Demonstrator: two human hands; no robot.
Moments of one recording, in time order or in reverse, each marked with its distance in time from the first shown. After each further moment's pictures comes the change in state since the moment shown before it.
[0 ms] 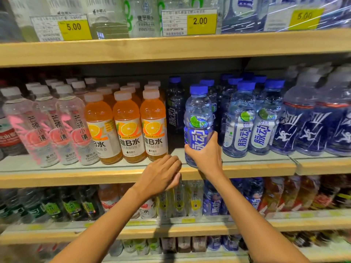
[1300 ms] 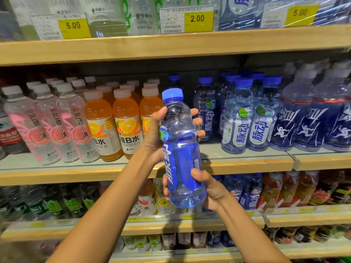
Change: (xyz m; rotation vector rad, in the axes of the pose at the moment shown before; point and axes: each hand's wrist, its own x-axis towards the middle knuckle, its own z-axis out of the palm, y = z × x) left_hand 0.079 0.002 -0.087 -2.419 -0.034 -0.577; right_hand -0.068 -0.010 -0.032 1.091 -1.114 0.304
